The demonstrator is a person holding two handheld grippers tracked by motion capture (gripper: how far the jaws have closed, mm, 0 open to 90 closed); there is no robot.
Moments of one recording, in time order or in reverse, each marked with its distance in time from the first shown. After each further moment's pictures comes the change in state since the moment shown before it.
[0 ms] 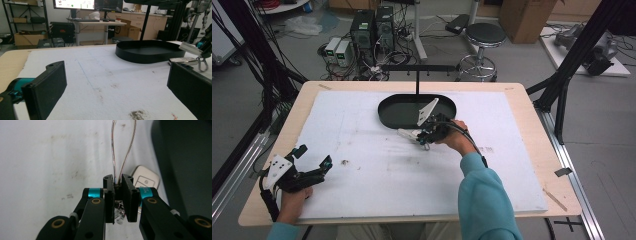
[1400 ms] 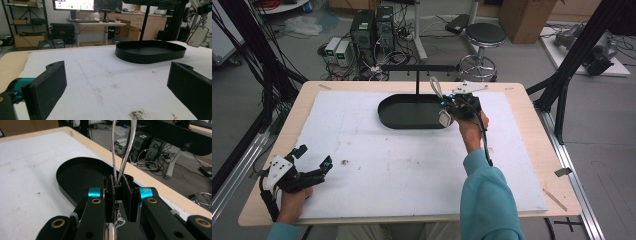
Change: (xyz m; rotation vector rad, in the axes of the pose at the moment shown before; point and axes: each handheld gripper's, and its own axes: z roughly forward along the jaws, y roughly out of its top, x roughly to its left) left arm -0.001 0.000 0.000 -0.008 -0.001 0.005; right arm -0.012 -0.029 -0.080 -0.428 -0.556 0.404
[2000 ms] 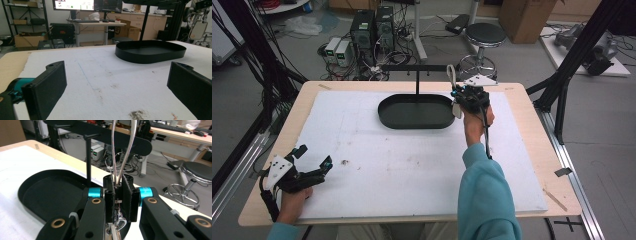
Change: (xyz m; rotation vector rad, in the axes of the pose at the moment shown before) left arm 0.000 0.000 0.000 0.002 -0.001 0.004; right arm -0.023 0.001 -0.004 -0.052 -0.216 0.099
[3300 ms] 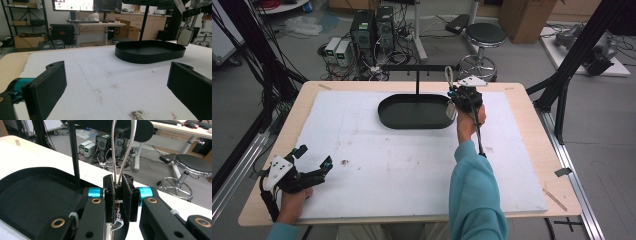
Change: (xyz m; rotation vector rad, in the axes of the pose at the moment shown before) left arm 0.000 0.000 -0.001 -0.002 -0.002 0.009; right arm 0.001 -0.015 0.036 0.030 -0.063 0.025
